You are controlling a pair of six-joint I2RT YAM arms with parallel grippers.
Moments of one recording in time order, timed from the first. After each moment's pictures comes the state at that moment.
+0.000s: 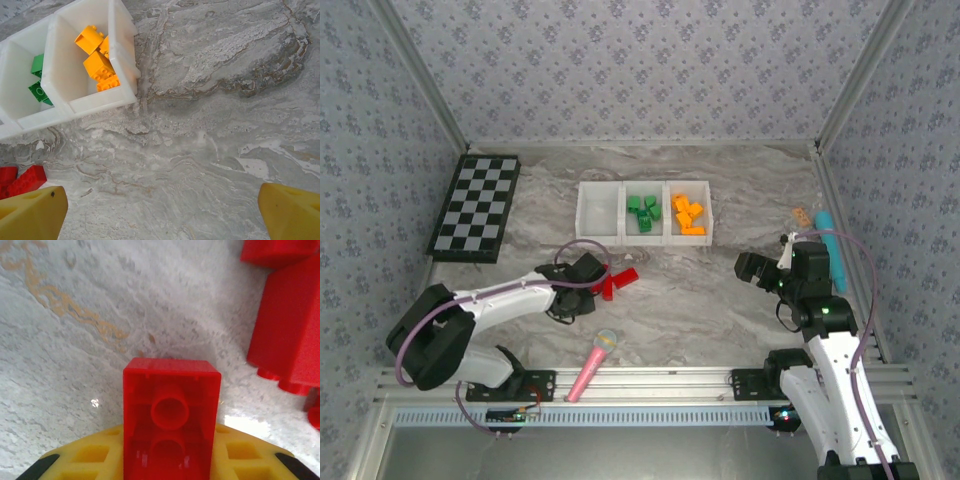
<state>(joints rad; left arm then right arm) -0.79 1.36 0.68 -0.67 -0.22 -0.96 0.07 0.62 0.64 -0.74 -0.15 0.38</state>
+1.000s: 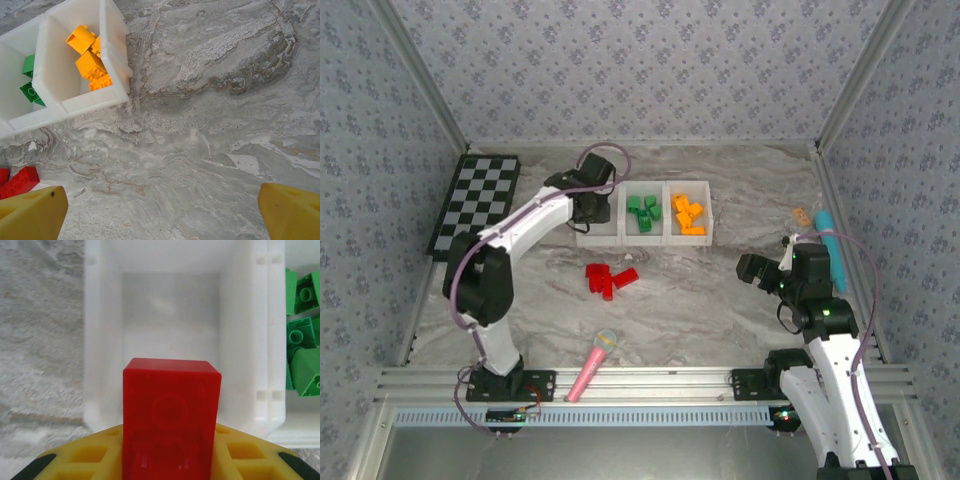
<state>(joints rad) -0.54 1.83 1.52 -0.81 -0.21 -0.48 0.06 0.60 0.64 -0.77 -0.13 0.38</state>
